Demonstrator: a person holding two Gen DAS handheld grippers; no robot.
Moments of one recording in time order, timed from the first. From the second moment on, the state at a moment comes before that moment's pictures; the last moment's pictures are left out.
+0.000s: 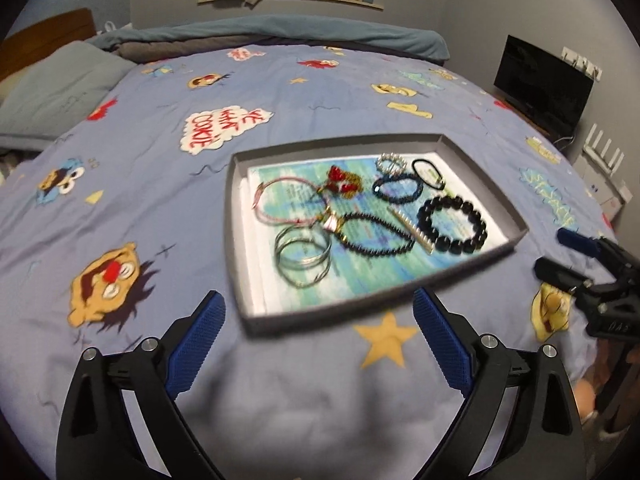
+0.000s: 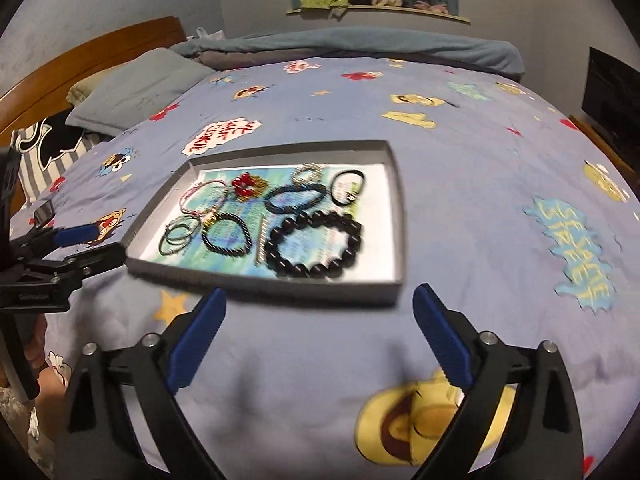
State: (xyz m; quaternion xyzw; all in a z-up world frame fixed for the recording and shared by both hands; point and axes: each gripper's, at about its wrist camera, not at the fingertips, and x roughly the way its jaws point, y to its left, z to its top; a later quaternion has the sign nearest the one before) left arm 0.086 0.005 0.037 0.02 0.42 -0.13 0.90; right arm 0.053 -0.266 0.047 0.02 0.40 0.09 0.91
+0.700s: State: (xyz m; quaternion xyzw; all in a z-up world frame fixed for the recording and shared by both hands) left arm 0.033 0.004 0.003 0.04 0.43 -0.08 0.90; right arm 0.019 -0.249 0.021 -0.01 0.39 0.08 0.92
